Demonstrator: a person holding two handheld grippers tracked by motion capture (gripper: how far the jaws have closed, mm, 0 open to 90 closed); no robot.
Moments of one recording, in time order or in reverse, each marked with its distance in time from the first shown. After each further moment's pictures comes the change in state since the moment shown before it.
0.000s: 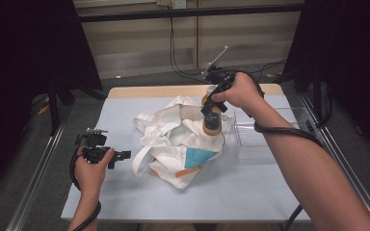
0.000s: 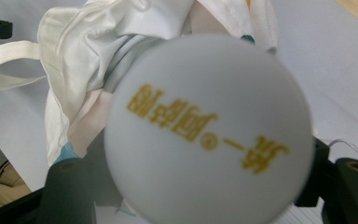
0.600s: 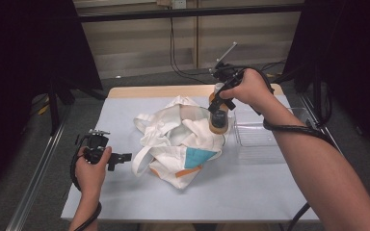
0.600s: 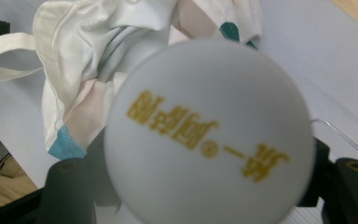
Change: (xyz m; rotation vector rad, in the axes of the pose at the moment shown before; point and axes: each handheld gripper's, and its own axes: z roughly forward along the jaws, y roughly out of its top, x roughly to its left) left arm -0.002 -0.001 0.001 0.021 -0.005 0.046; right arm -0.010 -0.009 -0.017 0.010 -0.010 0.014
